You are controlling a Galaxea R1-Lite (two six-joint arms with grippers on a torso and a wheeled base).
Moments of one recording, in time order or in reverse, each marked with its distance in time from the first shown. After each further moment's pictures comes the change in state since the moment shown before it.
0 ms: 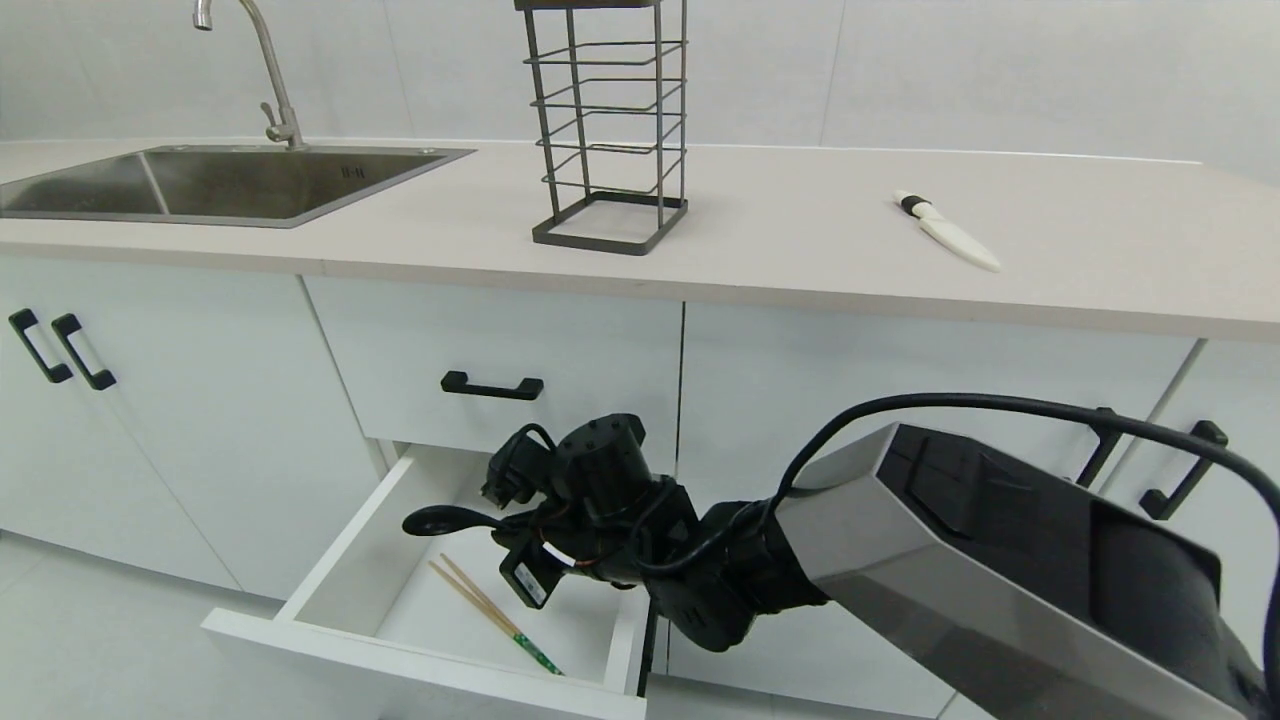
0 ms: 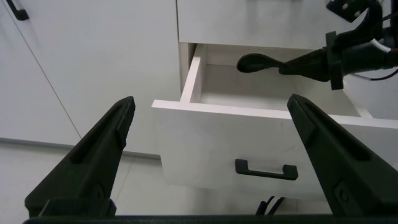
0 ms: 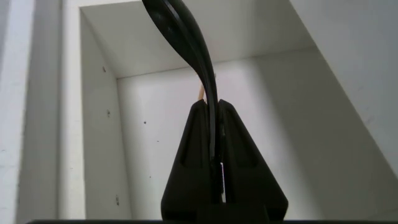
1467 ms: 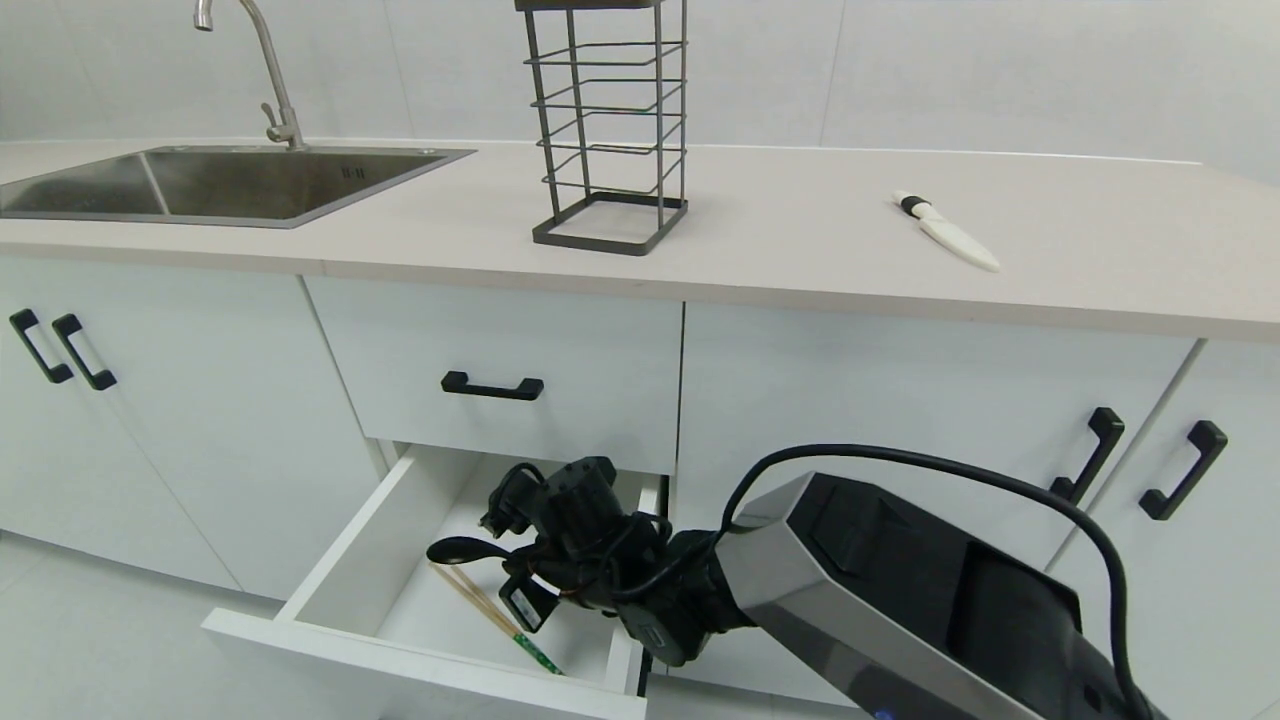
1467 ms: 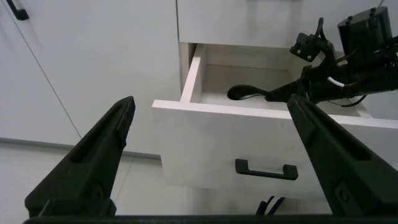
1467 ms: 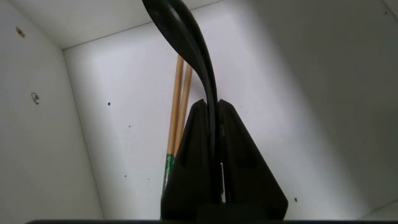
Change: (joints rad) left arm 0.000 0.000 0.000 0.000 0.000 0.000; right arm 0.000 0.184 -0.166 0.093 -0.074 0.065
